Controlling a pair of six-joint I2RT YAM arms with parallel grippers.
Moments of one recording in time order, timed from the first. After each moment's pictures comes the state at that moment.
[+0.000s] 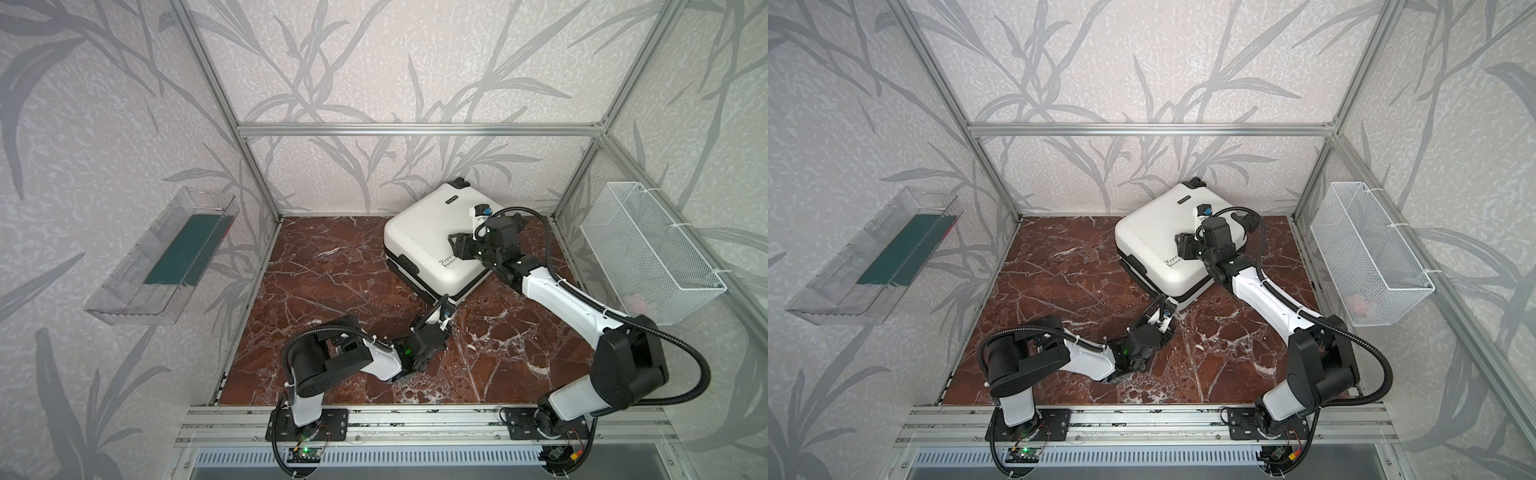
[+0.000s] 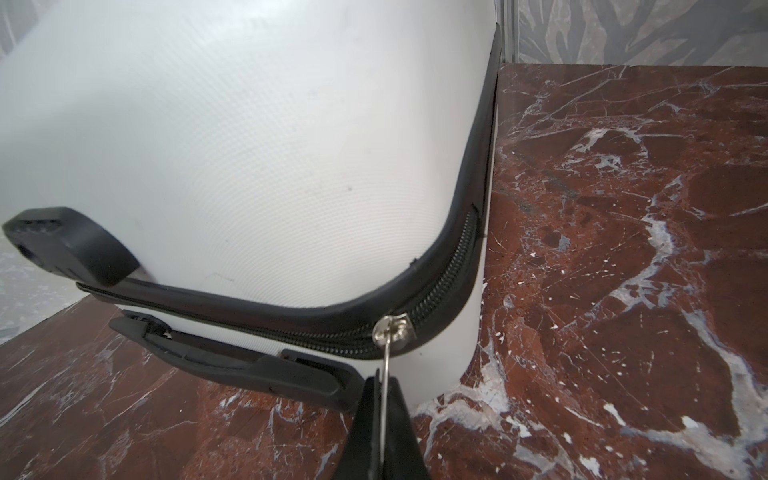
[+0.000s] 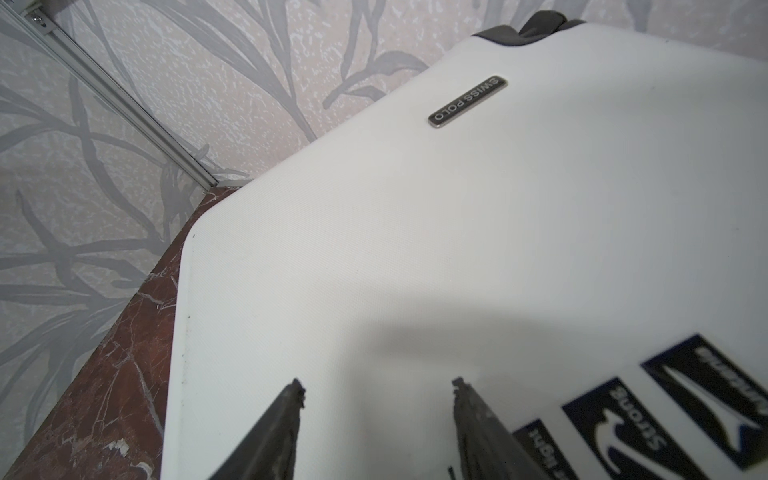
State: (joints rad) left arm -1.12 1.85 0.68 0.89 -0.72 0.10; right arm 0.40 1.54 1.19 -0.14 -0.09 0.35
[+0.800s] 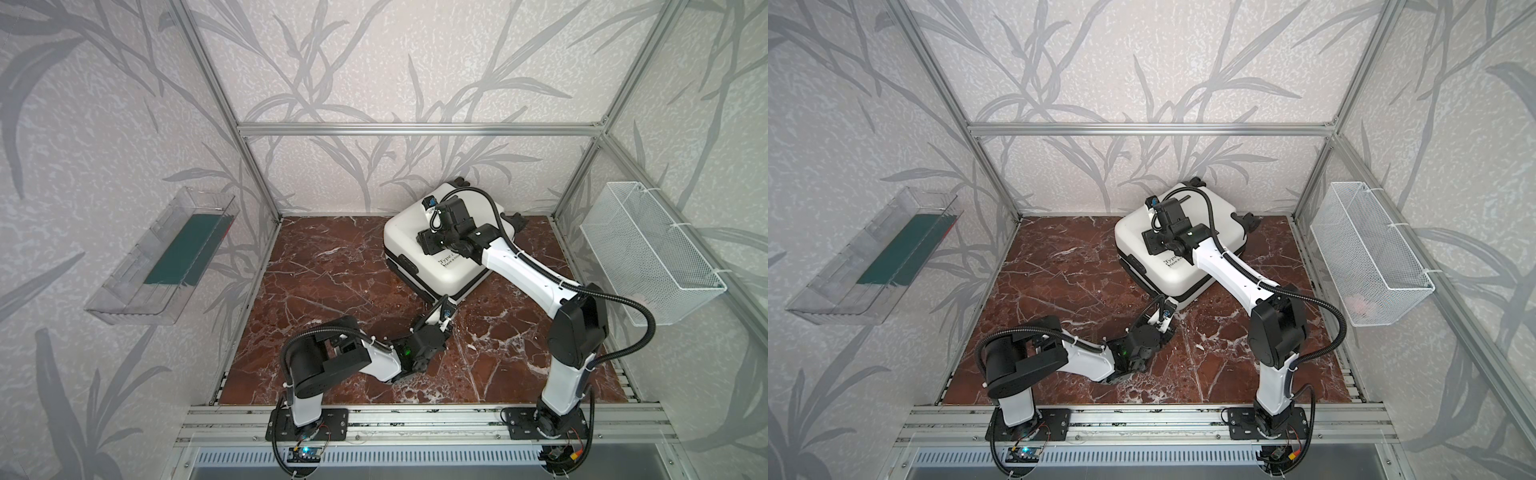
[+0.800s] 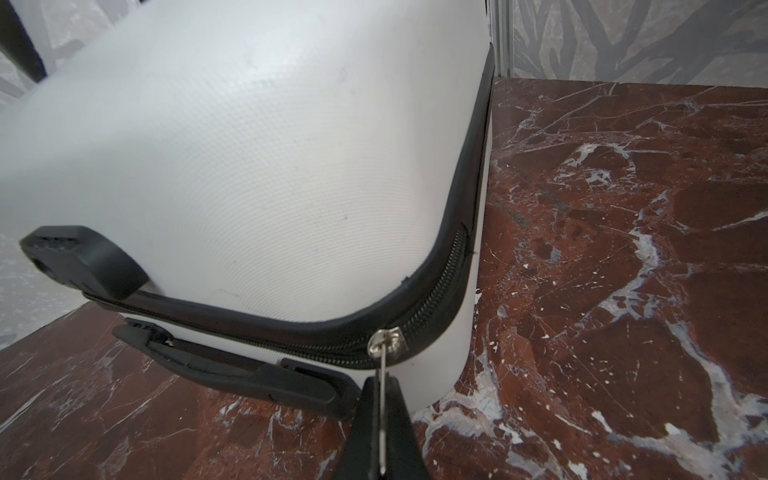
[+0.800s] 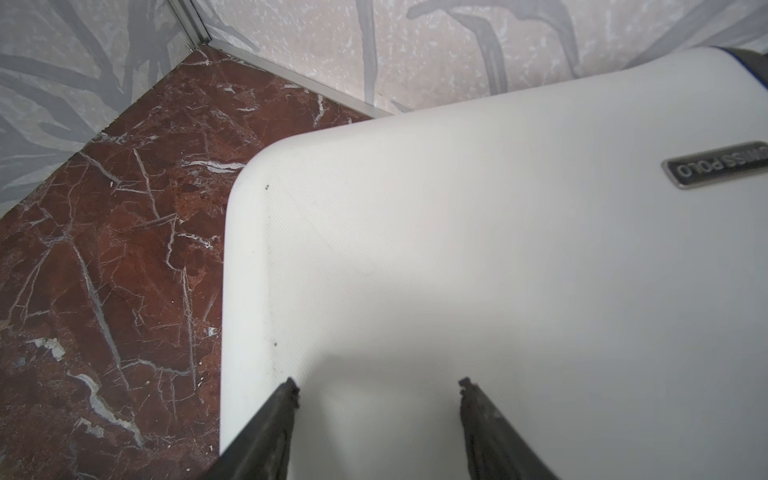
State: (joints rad) left arm -1.14 1.84 0.67 0.90 -0.72 0.11; right arm 0.59 1.87 1.70 -0.54 0.03 0.08
